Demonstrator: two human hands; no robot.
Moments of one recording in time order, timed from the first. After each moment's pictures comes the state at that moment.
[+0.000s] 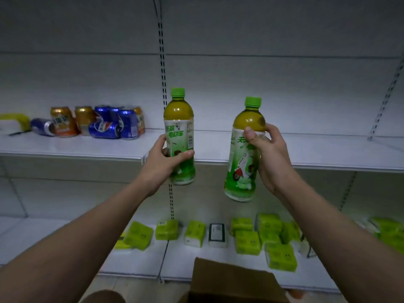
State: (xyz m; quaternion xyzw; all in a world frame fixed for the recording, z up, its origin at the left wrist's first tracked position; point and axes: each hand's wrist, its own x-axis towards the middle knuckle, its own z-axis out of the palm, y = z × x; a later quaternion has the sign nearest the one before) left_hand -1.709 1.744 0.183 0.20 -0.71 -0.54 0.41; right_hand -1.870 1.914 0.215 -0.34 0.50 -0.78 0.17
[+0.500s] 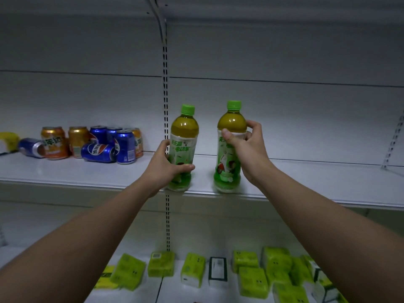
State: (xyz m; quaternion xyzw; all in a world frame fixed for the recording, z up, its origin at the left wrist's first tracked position) left_hand -1.754 1.681 0.222 0.24 -0.75 -0.47 0.39; right_hand -1.902 1.808 0.262 -0.38 0.56 -0.72 0.13
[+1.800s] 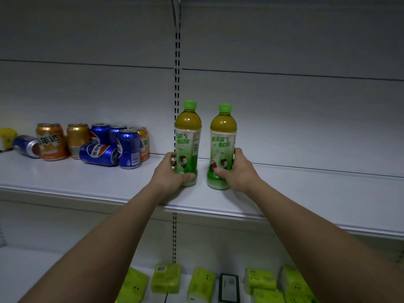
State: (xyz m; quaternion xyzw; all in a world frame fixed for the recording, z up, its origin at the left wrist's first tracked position) left_hand -1.790 1.595 0.192 0.33 -0.75 -0.43 0.36; right_hand -1.934 1.709 0.215 -0.44 0.76 -0.48 0.09
